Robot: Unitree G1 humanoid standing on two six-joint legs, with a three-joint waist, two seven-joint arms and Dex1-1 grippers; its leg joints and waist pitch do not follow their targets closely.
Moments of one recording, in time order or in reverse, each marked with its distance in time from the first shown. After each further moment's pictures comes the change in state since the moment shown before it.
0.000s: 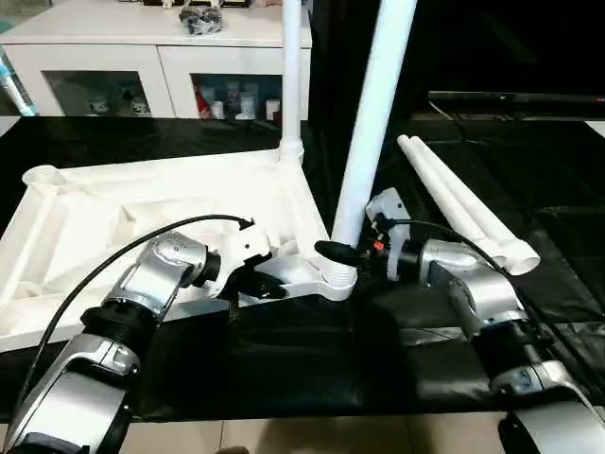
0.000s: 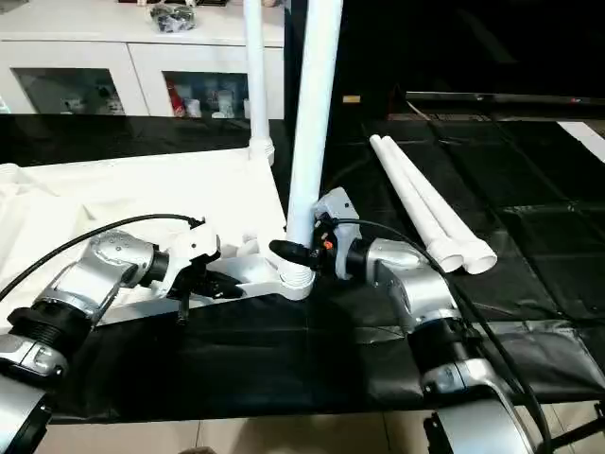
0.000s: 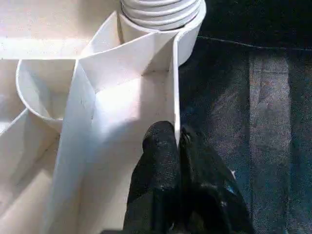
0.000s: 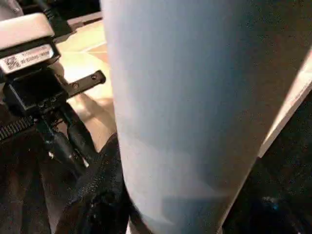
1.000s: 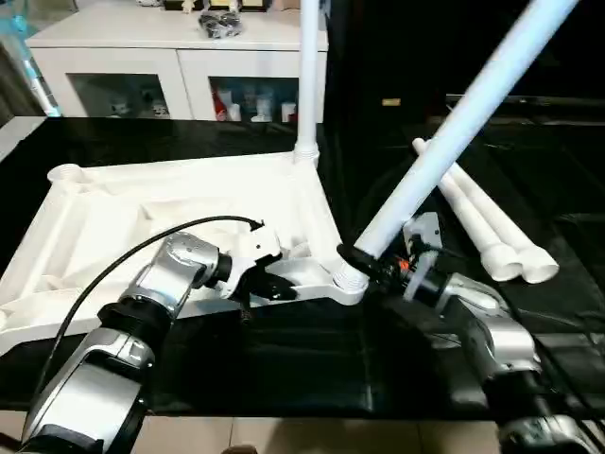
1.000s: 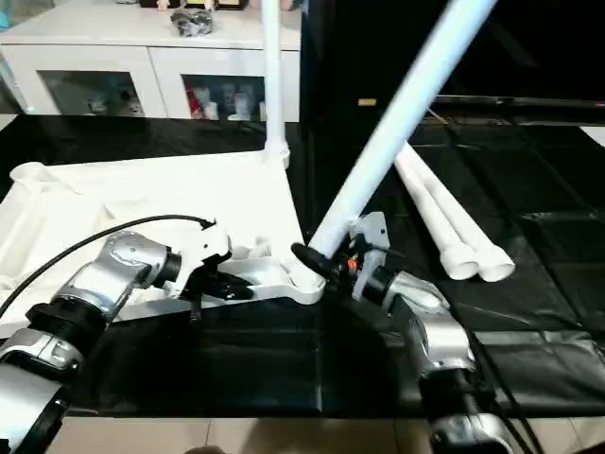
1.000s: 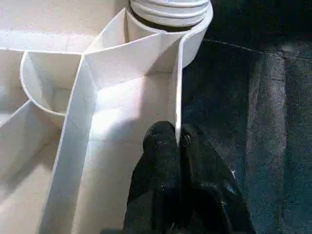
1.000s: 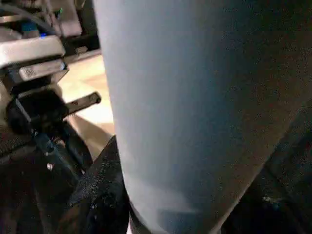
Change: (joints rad) left arm -0.036 -0.061 -0.012 0.098 -0.012 -0.027 0.019; right arm 0.259 -0.012 -0.071 -0.186 0.047 -0.135 -0.052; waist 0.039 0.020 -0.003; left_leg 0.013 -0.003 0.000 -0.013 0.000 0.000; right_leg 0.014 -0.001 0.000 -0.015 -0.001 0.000
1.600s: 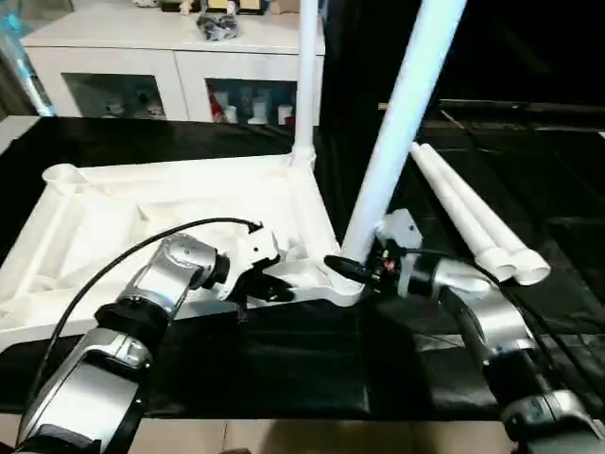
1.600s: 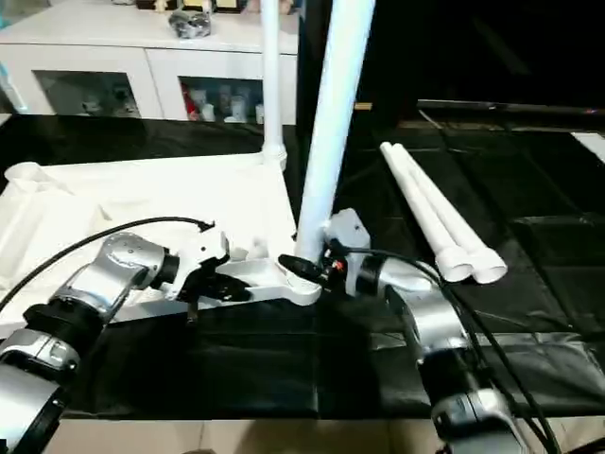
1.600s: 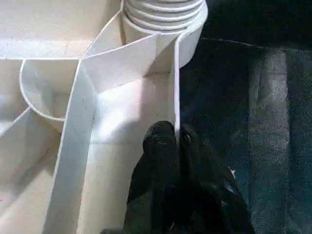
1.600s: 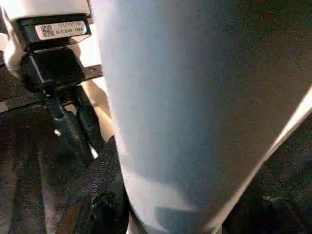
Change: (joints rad) left arm 0.001 0.024 -0.011 0.013 0.019 -0.082 -0.008; right arm -0.117 -0.029 0.094 0.124 -0.096 -0.081 0.105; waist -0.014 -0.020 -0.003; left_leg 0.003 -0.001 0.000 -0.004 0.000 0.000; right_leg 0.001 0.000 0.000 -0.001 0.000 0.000
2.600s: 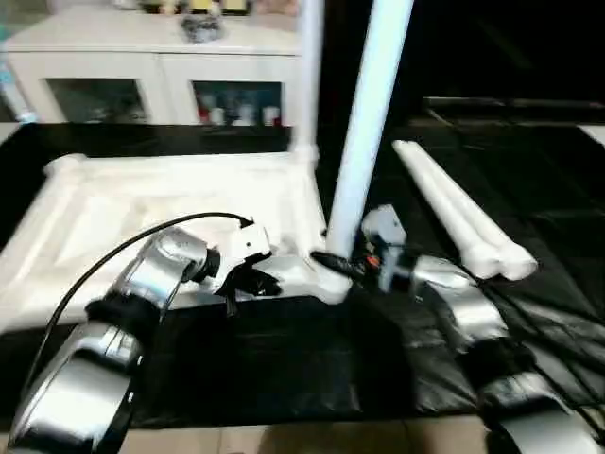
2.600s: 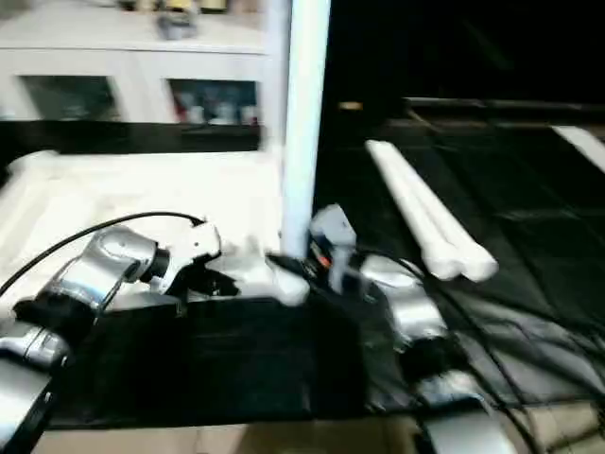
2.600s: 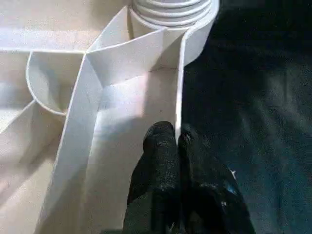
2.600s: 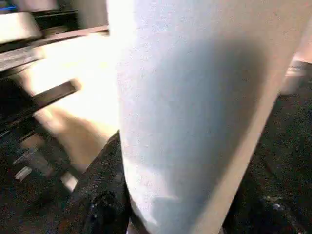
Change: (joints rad) left arm 0.088 0.008 0.072 -0.234 0.030 0.286 0.138; right arm -0.153 0.157 -0.069 0.280 -0.013 -0.088 -0.227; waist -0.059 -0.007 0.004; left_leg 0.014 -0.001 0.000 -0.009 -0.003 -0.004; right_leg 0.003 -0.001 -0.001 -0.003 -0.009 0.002
